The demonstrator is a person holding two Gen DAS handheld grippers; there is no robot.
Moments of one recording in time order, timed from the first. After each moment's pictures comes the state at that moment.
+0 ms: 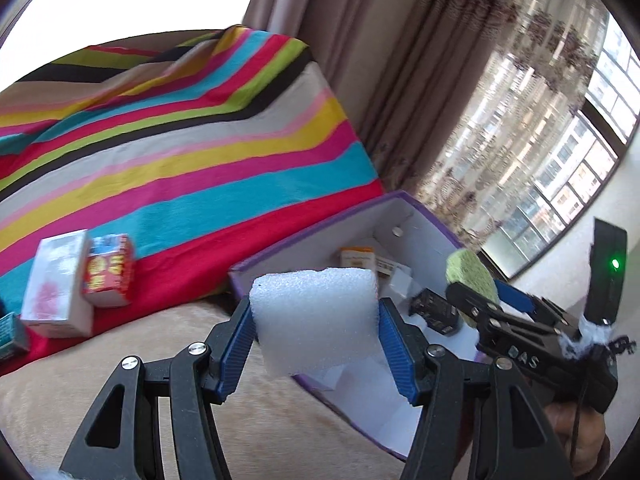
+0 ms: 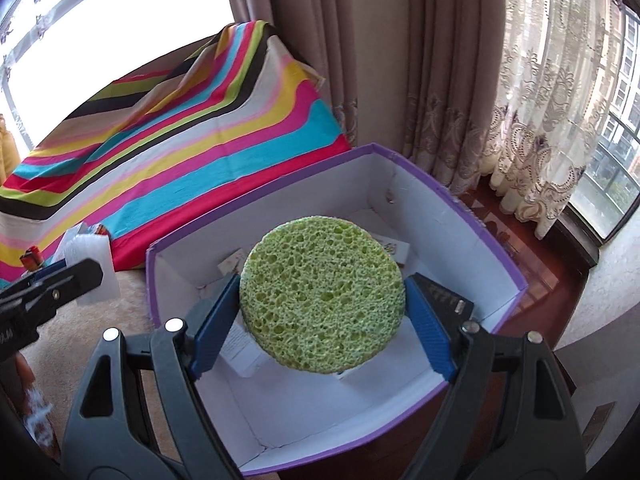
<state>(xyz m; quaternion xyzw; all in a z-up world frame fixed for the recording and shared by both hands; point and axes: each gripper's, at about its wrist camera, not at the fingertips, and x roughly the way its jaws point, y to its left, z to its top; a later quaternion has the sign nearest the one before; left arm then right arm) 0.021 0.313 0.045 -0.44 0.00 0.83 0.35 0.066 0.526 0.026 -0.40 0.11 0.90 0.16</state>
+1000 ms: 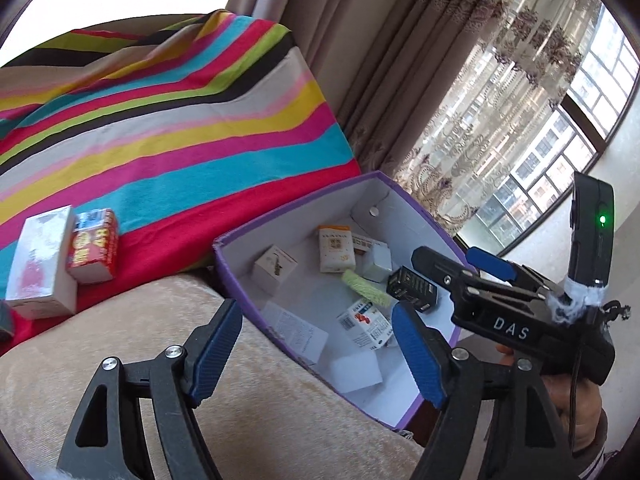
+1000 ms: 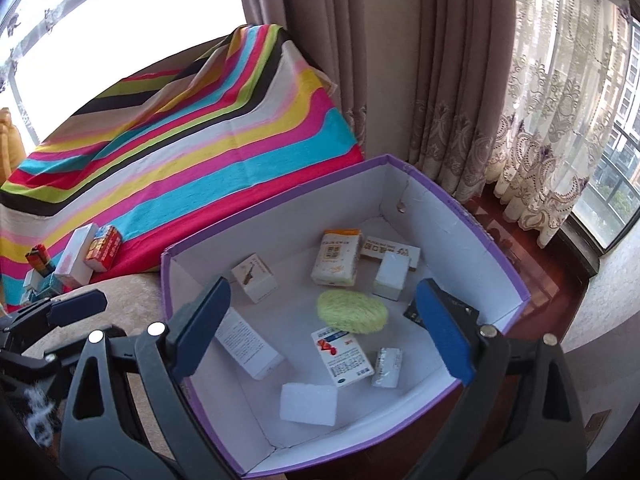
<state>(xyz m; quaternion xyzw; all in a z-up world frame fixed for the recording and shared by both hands) 0.021 0.292 0.042 -0.46 -0.02 0.81 0.37 0.054 0.508 0.036 -0.40 0.09 0.90 0.13</state>
